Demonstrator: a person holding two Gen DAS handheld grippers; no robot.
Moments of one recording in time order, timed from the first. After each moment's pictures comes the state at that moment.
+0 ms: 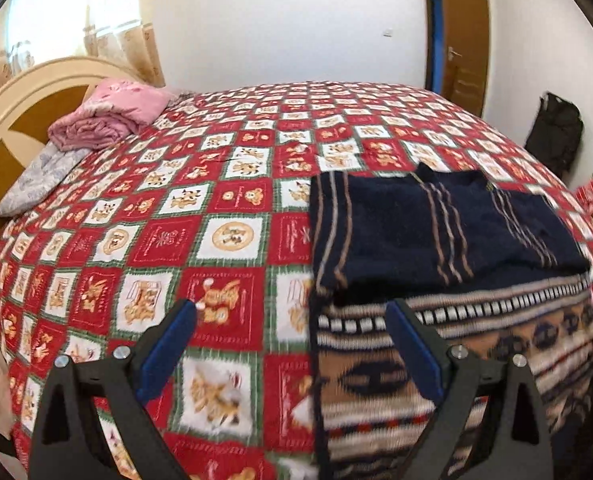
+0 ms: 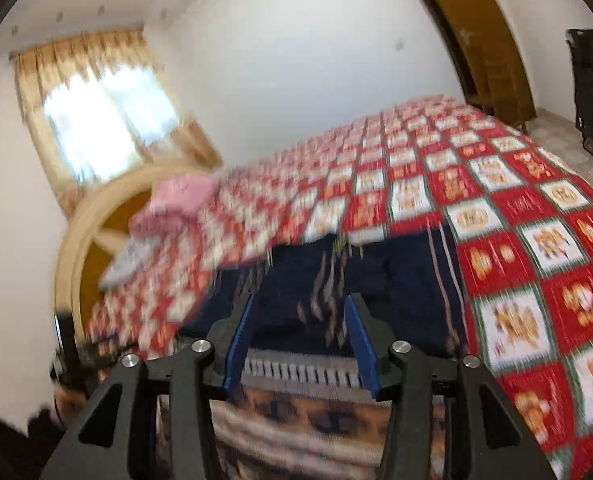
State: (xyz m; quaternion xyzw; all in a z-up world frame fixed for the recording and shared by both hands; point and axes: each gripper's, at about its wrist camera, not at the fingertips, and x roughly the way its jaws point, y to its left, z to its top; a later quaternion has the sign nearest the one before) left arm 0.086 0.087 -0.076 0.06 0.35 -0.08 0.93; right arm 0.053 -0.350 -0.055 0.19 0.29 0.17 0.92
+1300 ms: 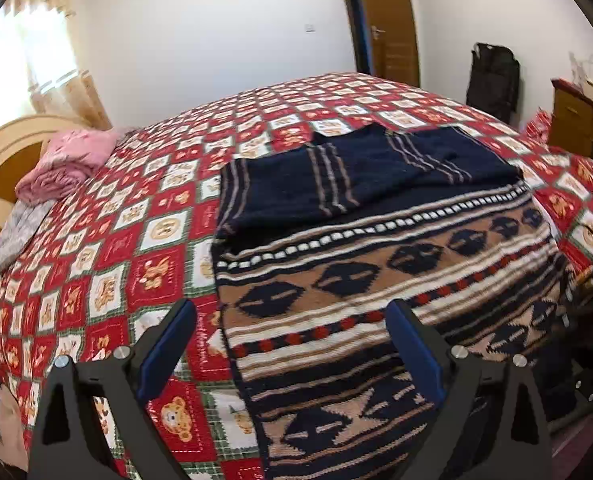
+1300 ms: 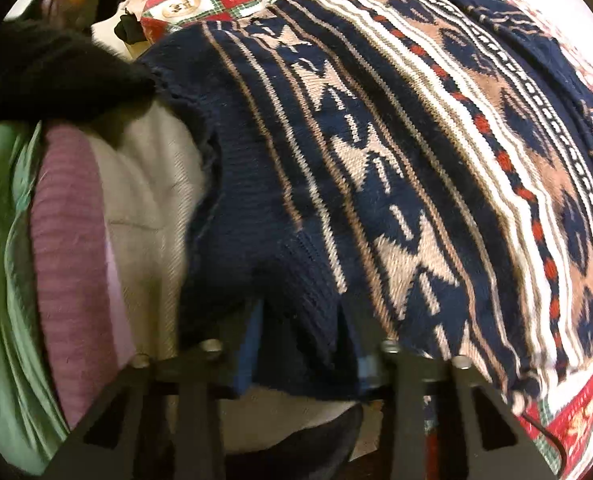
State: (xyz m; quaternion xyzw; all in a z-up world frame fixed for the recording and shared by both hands) left arm -0.005 0.031 -0.086 0.14 0.33 -0.15 0.92; right arm -0.051 -0.176 -0.209 -0.28 0.54 0.41 0.68
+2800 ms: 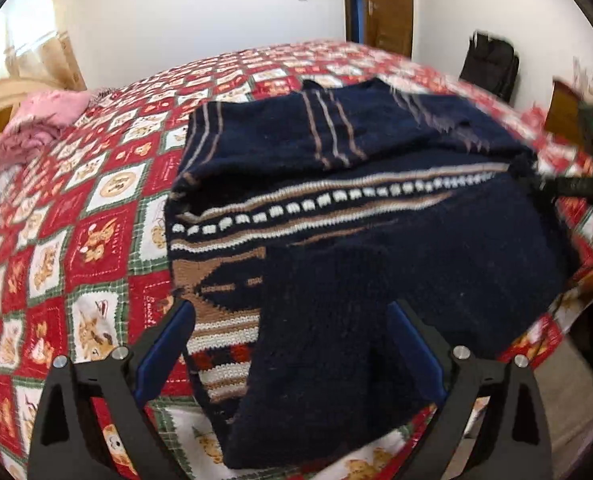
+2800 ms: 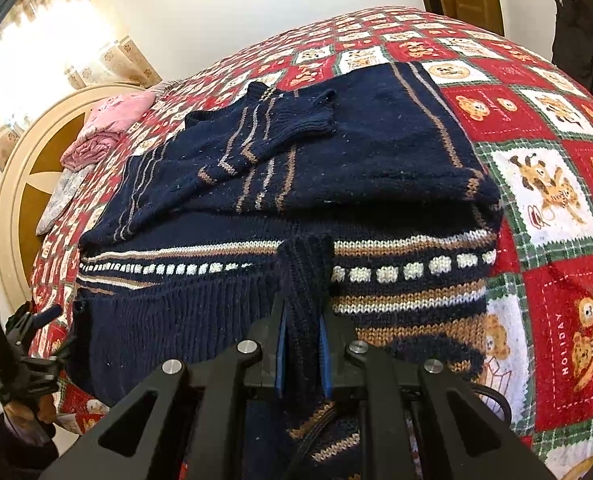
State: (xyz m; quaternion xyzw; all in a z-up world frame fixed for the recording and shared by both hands) left arm 0.037 0.020 -0.148 0.14 0.40 -0.18 0.89; right arm 0.099 -0.326 -0.185 0.17 0.43 0.09 0.88
